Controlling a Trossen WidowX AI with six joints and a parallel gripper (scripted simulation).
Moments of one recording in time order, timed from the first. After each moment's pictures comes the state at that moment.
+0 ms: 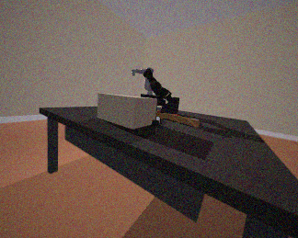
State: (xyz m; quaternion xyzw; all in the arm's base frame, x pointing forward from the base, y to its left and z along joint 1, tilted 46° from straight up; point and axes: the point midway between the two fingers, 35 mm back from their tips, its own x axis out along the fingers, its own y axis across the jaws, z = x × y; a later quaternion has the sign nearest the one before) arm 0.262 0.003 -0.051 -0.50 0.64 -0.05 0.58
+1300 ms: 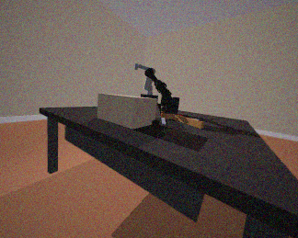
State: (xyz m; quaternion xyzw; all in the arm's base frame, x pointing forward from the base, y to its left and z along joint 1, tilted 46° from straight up) arm 0.252 0.030 -0.080 -0.50 0.64 -0.05 0.58
